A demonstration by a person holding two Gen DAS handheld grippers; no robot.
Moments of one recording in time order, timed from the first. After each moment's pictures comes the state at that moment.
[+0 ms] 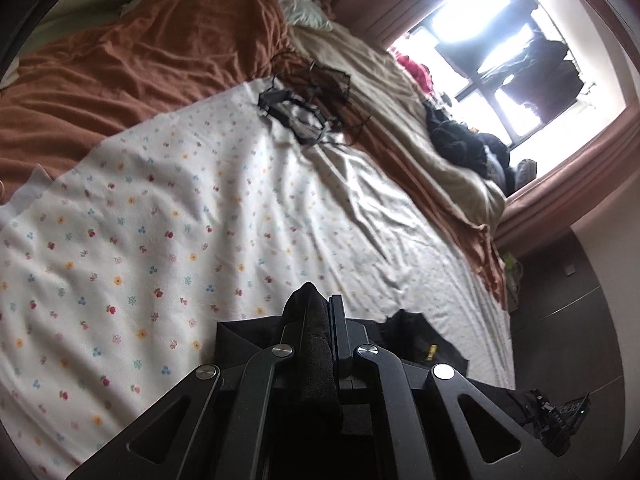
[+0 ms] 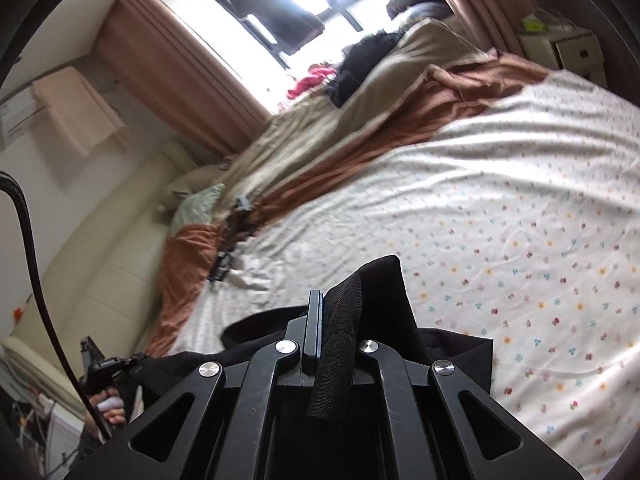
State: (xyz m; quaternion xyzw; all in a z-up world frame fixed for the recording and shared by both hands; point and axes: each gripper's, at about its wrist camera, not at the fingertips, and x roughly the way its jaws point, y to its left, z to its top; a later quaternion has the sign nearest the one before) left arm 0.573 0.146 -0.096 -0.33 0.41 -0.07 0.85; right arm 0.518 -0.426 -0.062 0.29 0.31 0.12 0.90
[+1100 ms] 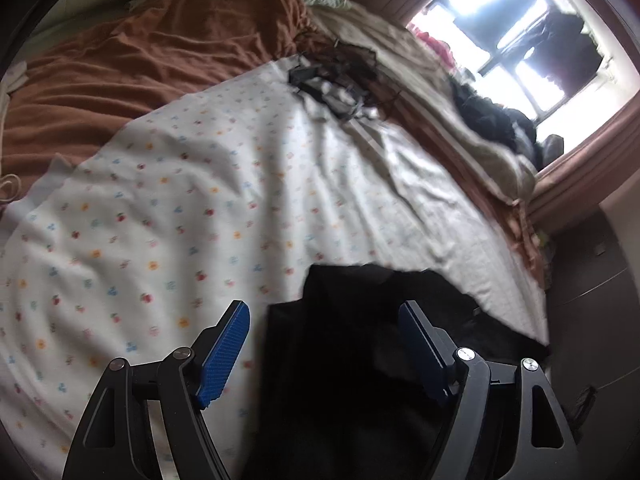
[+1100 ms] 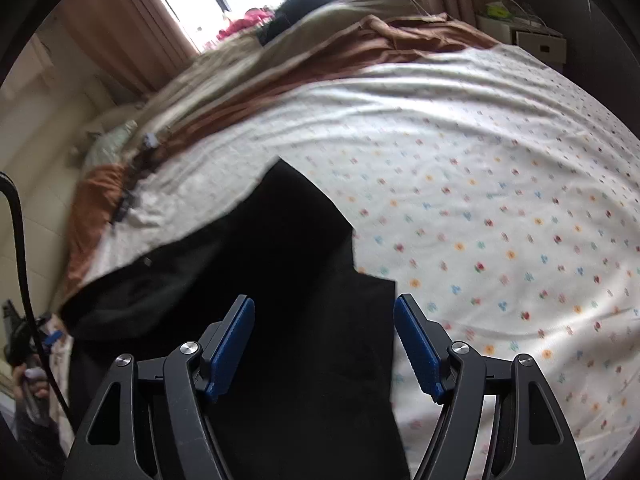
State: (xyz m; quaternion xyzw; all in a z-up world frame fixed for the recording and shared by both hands) left arm 0.567 0.152 -0.119 -0.28 0.46 -0.04 0.84; right arm 0.517 -0.435 -0.120 0.19 0.45 0.00 0.87
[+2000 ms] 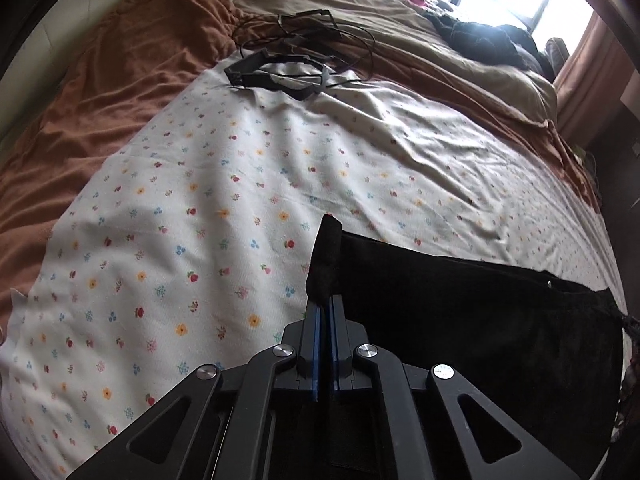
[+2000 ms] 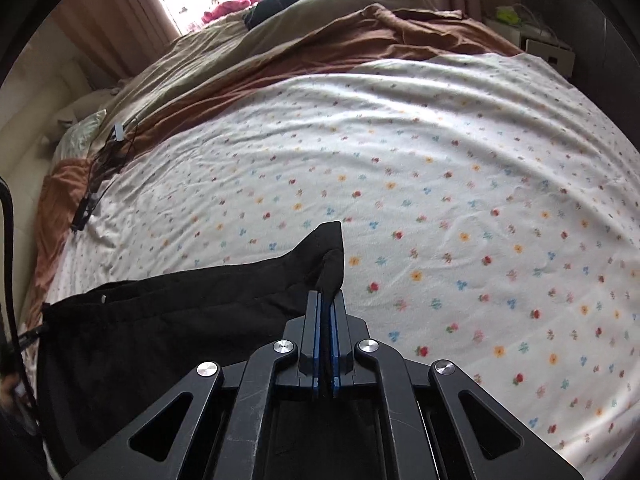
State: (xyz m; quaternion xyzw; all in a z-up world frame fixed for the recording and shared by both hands) left arm 0.659 0.094 -0.148 -0.11 0.49 -0.04 0.87; right arm 0.609 -0.434 -0.129 0.16 0.44 -0.03 0.88
